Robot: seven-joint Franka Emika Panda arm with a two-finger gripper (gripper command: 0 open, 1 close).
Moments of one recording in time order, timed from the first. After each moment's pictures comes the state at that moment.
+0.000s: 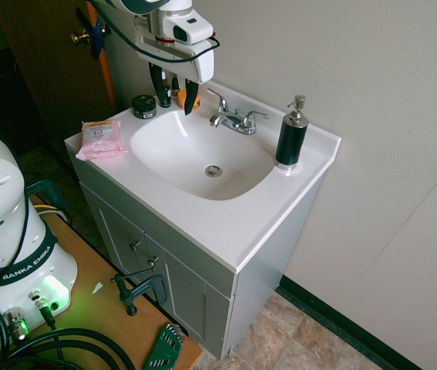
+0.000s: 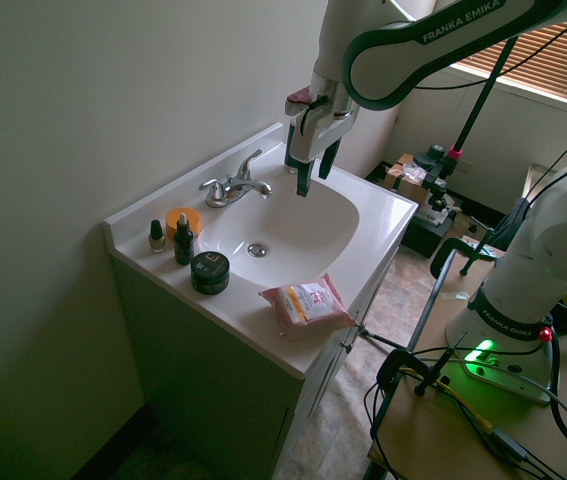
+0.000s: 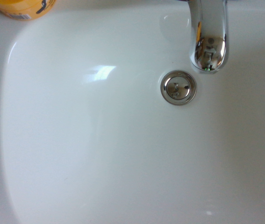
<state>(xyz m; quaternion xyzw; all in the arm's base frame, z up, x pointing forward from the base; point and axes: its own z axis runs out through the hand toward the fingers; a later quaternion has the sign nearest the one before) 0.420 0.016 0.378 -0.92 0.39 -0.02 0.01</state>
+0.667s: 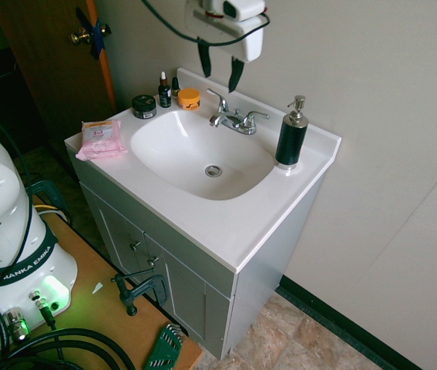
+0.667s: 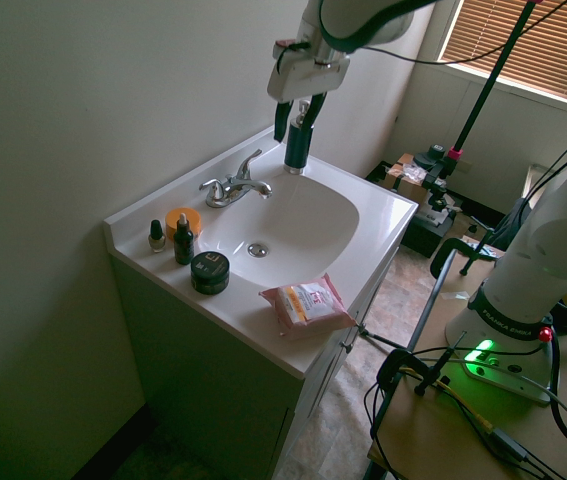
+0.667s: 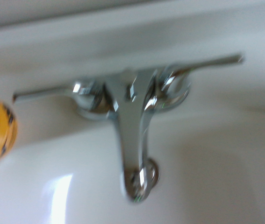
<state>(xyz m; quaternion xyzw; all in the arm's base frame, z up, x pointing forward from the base) 0.515 -0.072 0.443 -0.87 0.48 -0.07 0.05</state>
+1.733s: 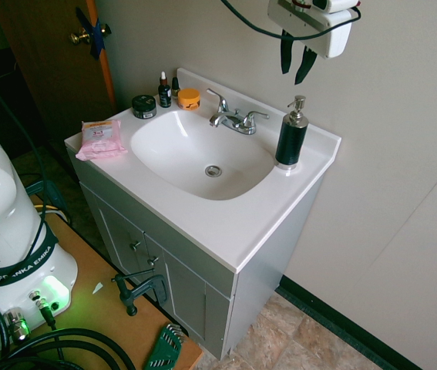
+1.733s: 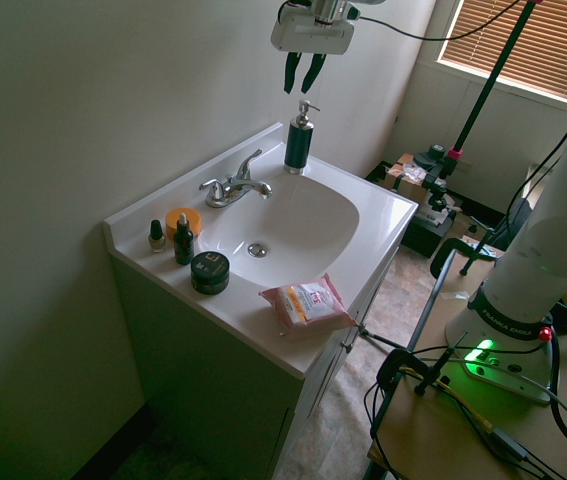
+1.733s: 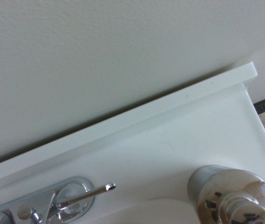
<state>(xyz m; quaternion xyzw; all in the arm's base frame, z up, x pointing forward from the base) 0.566 -0.206 0.460 -0.81 0.58 -0.06 0.06</state>
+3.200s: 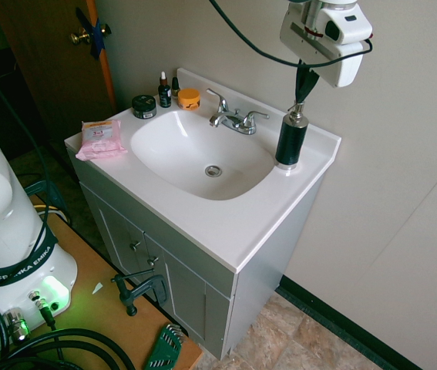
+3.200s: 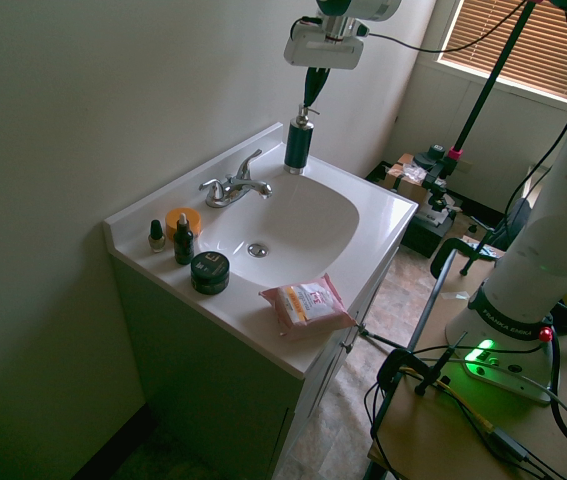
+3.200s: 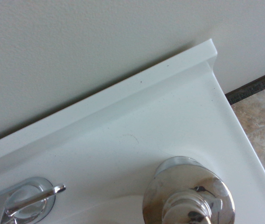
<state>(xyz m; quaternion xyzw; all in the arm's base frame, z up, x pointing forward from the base) 0.559 -0.238 0.425 -0.80 0.59 -0.04 0.06</state>
